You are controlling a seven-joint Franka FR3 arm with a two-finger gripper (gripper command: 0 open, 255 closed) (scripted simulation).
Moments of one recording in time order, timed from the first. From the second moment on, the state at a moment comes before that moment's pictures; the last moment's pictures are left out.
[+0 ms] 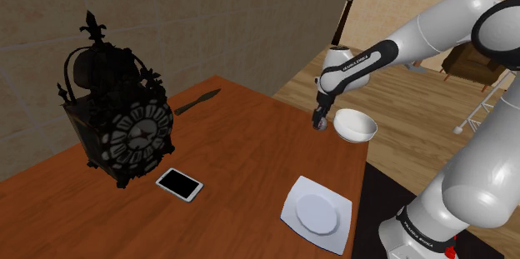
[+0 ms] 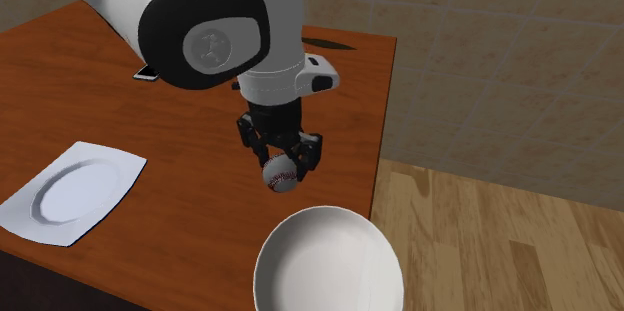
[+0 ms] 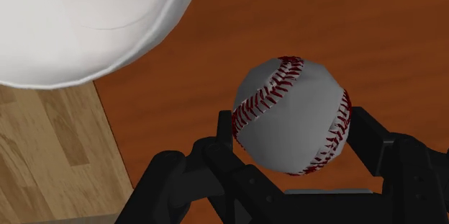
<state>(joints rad) 0.01 0.11 -0.27 -2.36 -0.06 2.41 -0.40</state>
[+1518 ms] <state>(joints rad) 0.00 -0.09 -0.28 -2.27 -0.11 2.13 -0.40</state>
